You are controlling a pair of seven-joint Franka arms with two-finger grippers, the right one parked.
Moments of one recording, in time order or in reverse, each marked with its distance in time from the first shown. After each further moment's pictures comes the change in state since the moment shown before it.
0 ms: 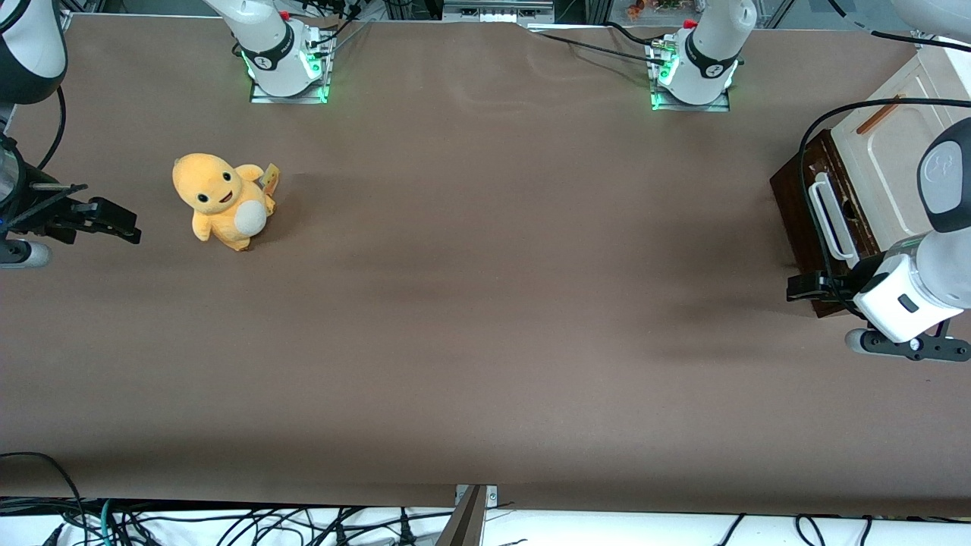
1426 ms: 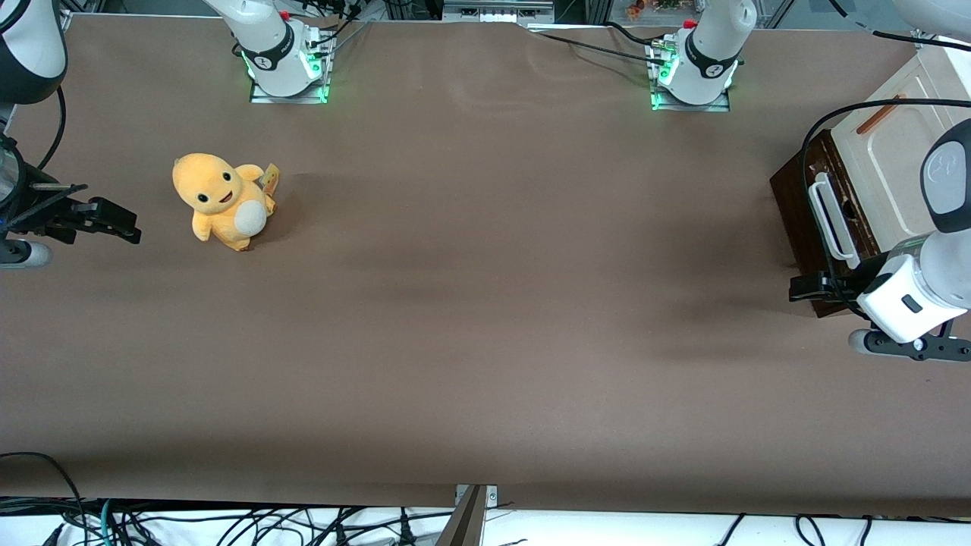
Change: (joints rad) arm 0.007 0.000 0.001 0.000 0.000 0.000 -0.001
